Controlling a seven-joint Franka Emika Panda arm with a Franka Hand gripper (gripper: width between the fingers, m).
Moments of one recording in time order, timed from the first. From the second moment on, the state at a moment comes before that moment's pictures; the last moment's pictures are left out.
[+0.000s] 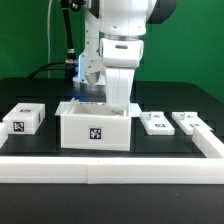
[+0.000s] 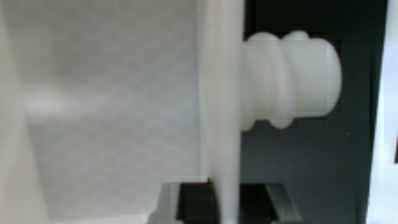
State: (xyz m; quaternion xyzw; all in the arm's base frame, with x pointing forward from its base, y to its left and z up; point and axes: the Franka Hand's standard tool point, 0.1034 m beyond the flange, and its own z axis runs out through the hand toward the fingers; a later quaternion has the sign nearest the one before) arm 0.418 0.010 0.026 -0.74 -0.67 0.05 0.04
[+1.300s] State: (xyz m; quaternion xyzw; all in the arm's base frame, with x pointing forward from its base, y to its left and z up) arm 0.477 0.041 0.030 -0.73 -0.69 0.04 0.04
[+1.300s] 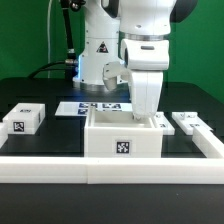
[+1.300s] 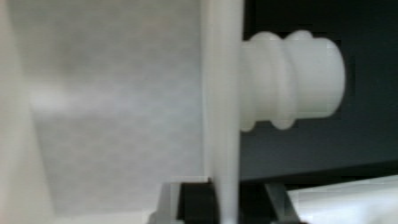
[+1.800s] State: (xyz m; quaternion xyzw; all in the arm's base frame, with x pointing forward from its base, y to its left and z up) arm 0.483 0.046 0.028 -0.72 -0.69 0.03 0.04
